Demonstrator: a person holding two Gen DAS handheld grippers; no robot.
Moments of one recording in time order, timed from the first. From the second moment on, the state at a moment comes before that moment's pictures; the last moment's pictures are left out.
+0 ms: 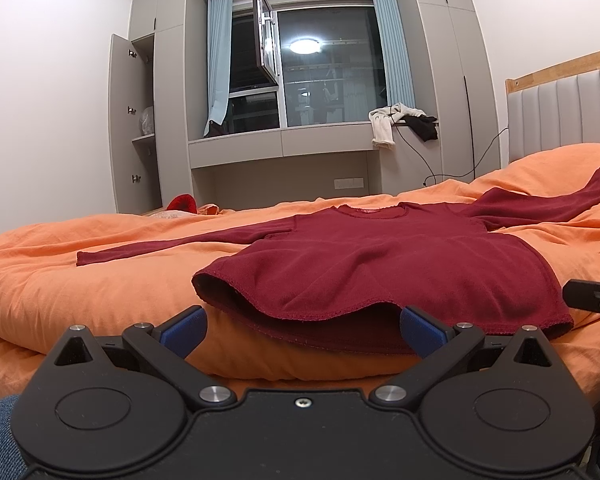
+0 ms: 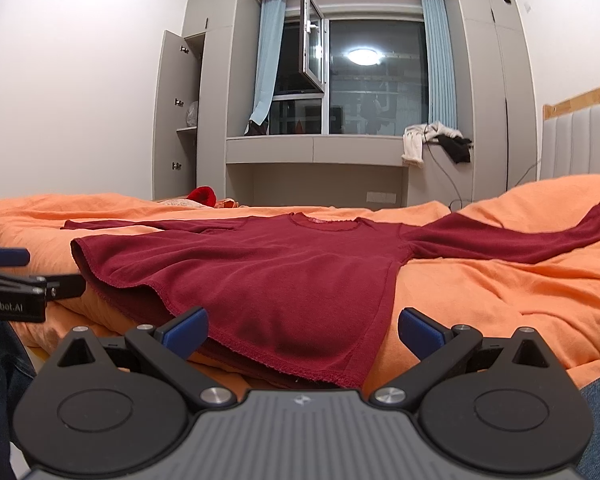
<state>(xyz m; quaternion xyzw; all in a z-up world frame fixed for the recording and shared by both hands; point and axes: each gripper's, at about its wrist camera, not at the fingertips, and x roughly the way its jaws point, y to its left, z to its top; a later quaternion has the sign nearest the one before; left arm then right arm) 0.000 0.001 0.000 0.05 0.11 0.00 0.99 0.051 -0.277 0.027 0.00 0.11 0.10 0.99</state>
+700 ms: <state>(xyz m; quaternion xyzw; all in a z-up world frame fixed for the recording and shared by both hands) 0.028 -0.002 0.008 0.04 0.17 0.00 0.98 0.114 -0.329 0.050 0.06 0.25 0.06 0.96</state>
